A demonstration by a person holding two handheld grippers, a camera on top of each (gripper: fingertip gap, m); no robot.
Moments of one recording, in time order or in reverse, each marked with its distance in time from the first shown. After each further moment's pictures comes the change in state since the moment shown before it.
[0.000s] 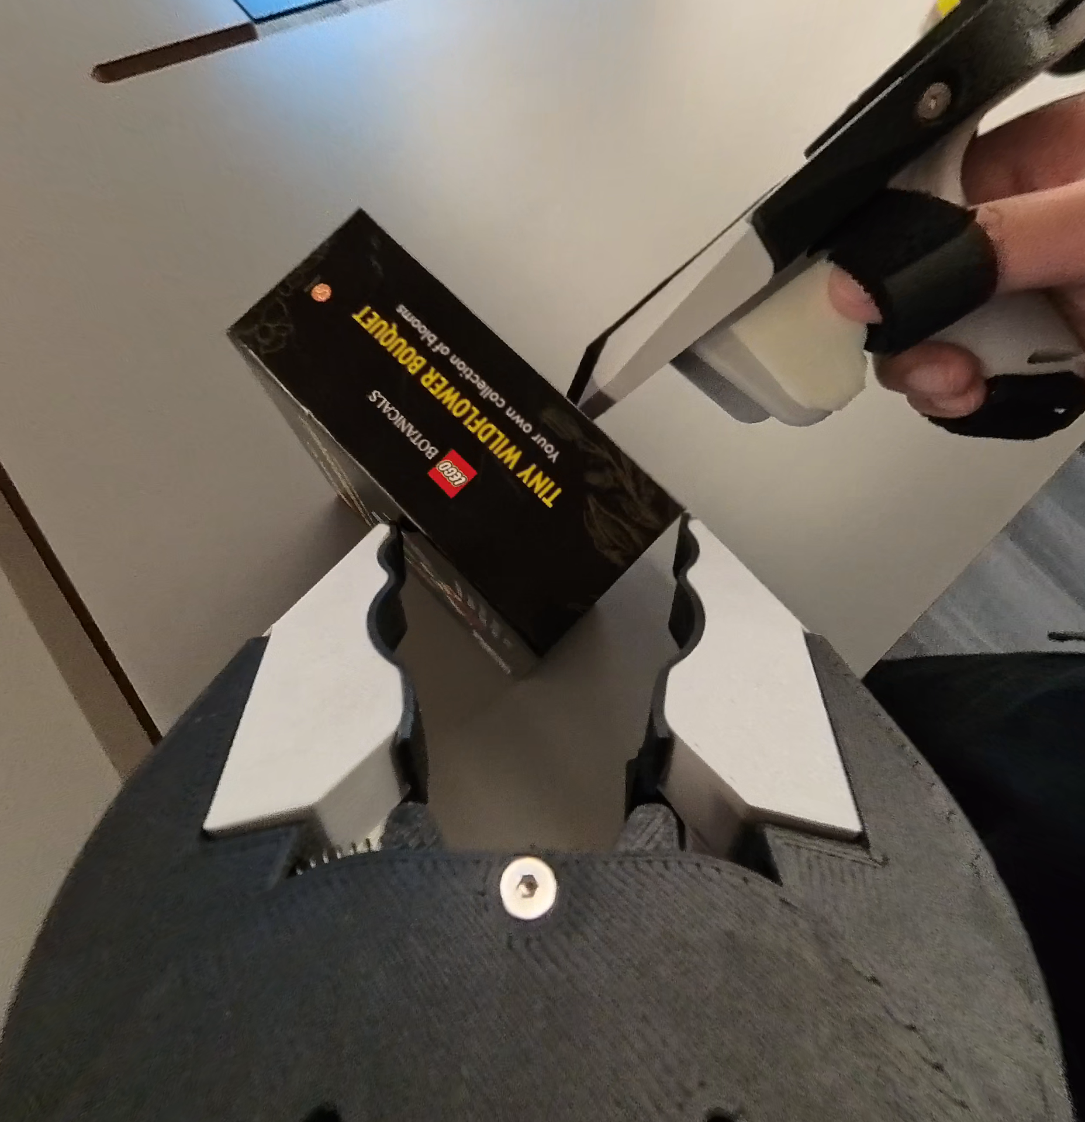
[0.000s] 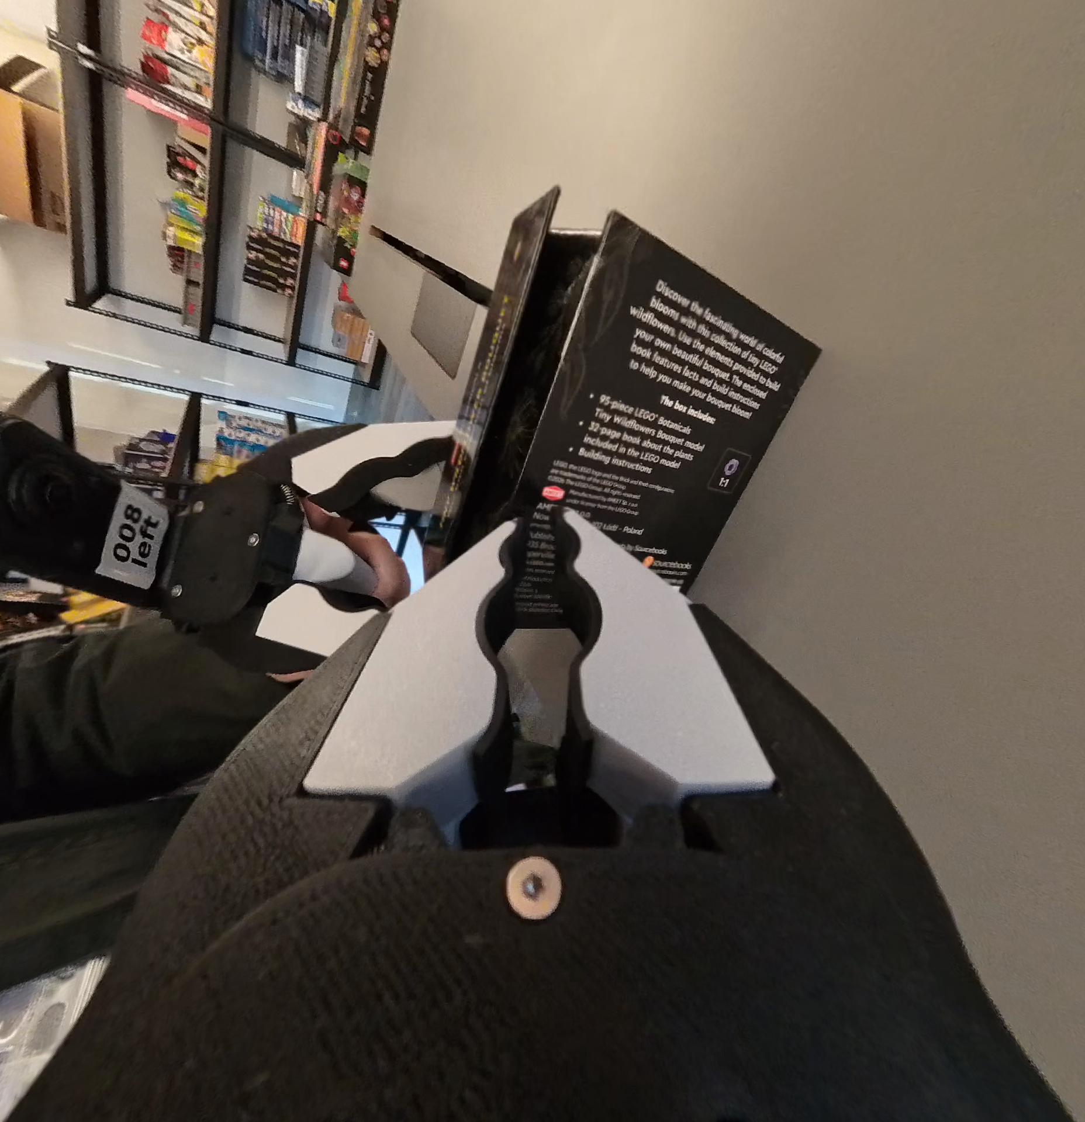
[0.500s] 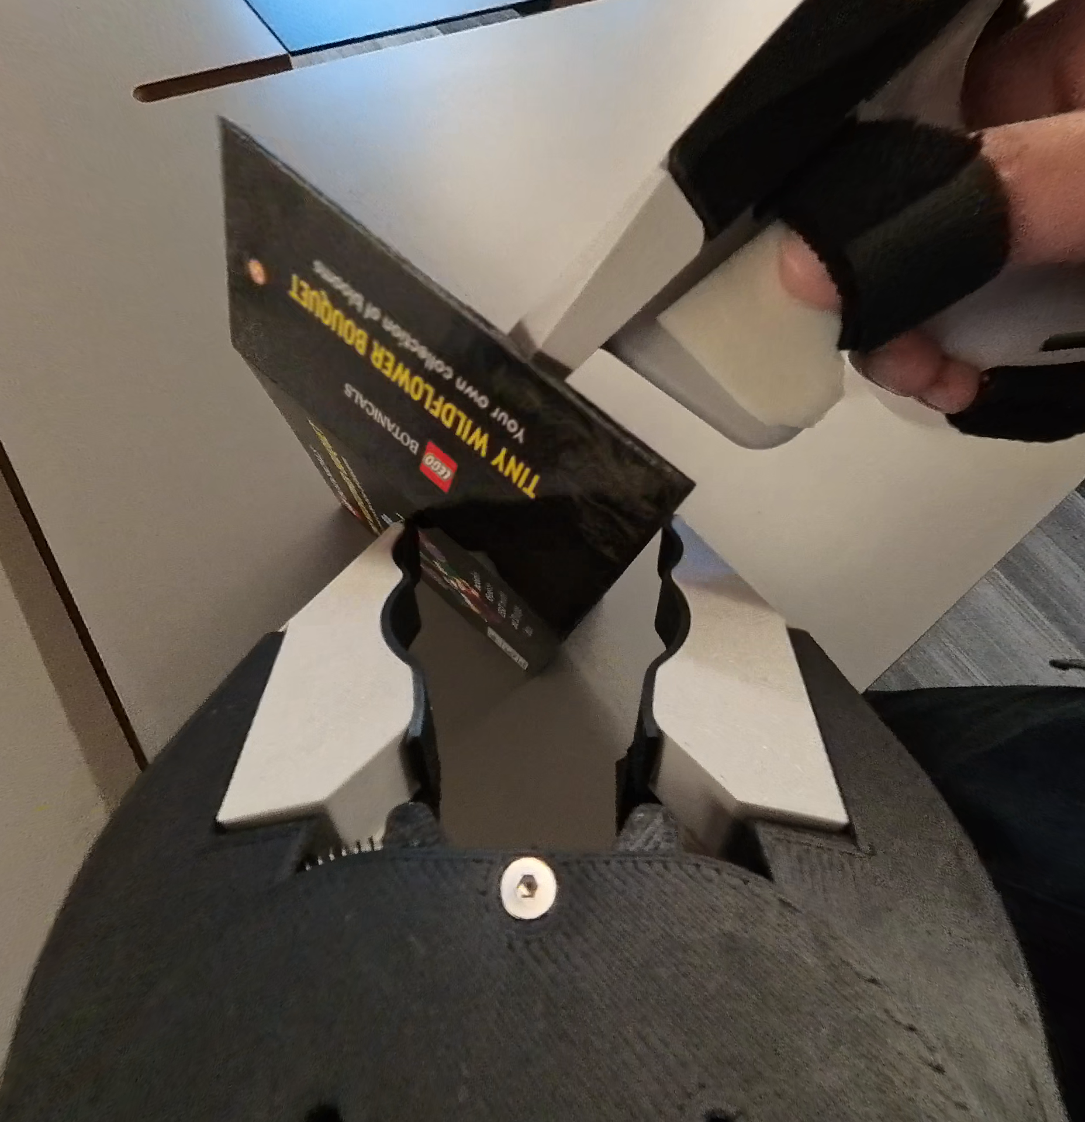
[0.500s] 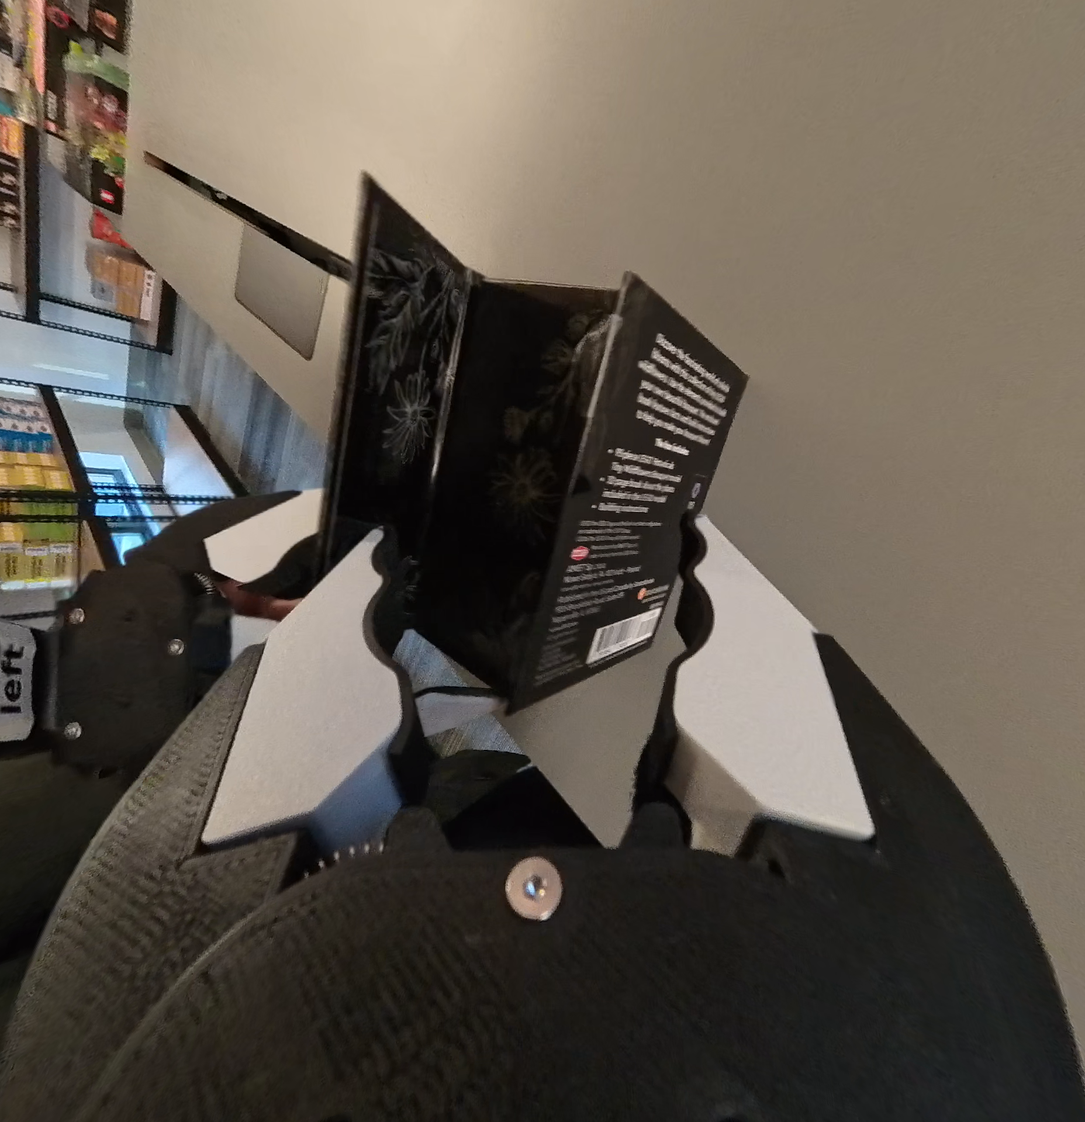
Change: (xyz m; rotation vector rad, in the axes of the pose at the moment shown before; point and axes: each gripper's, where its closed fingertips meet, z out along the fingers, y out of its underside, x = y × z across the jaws) left arm 0.008 -0.001 0.000 0.047 -0.038 -0.037; right arm 0.001 -0.007 0.008 -0.069 0.309 -0.062
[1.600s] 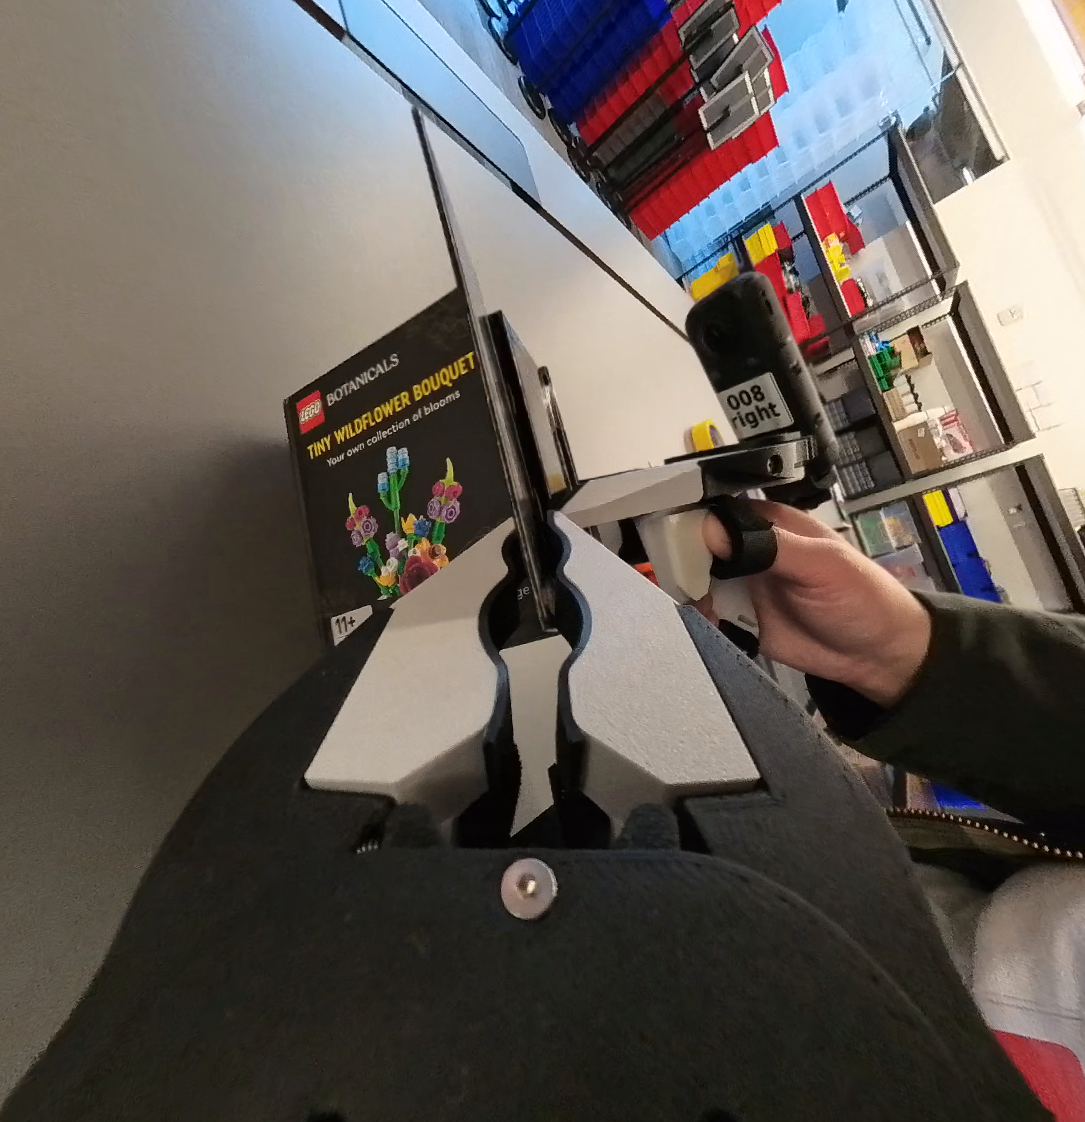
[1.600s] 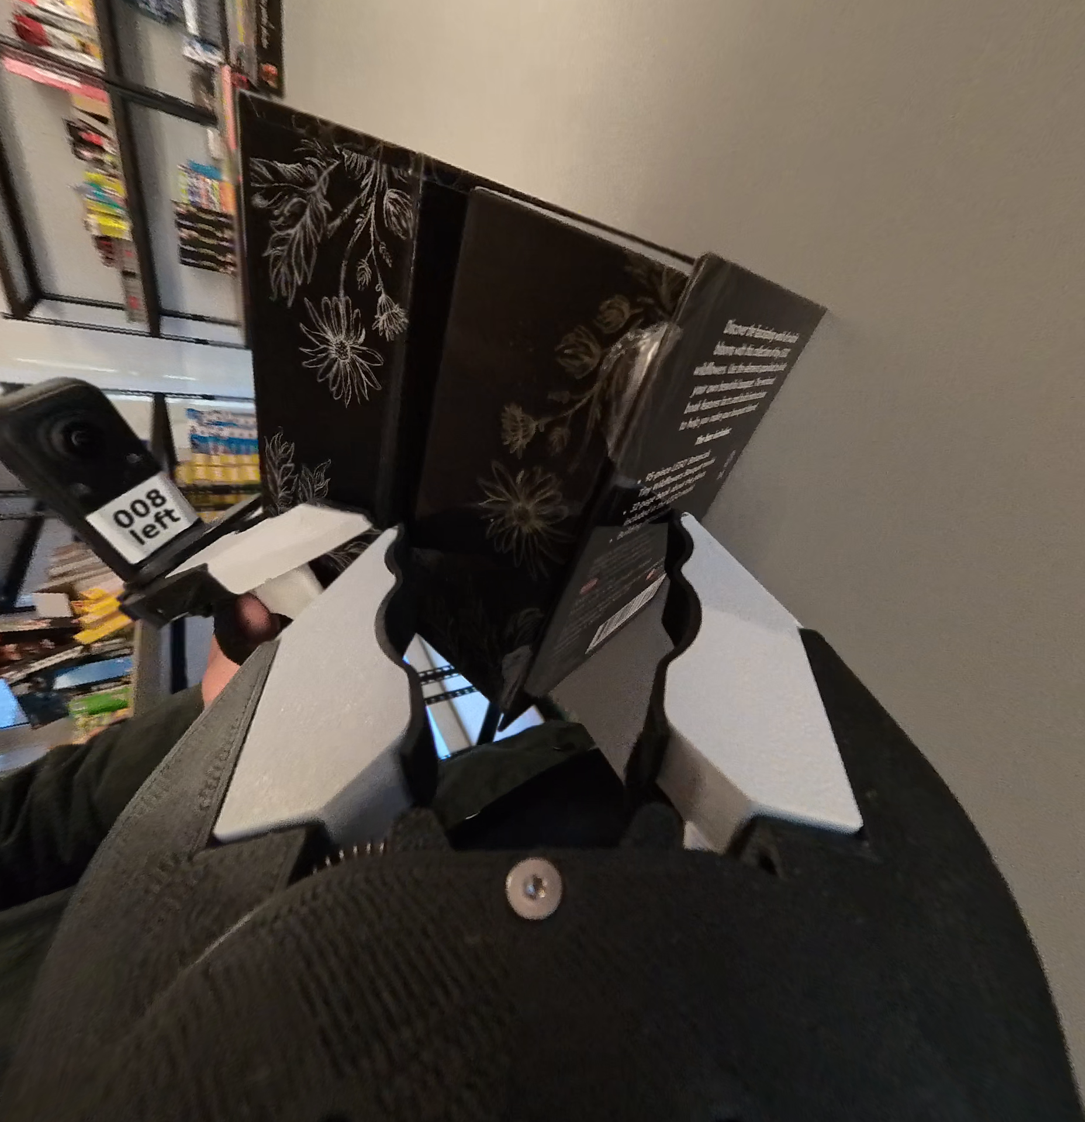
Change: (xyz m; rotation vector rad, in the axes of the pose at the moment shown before) left arm -0.002 -0.027 -0.025 0.204 0.251 -0.712; right arm 0.004 0.023 -0.008 -0.049 -0.243 0.173
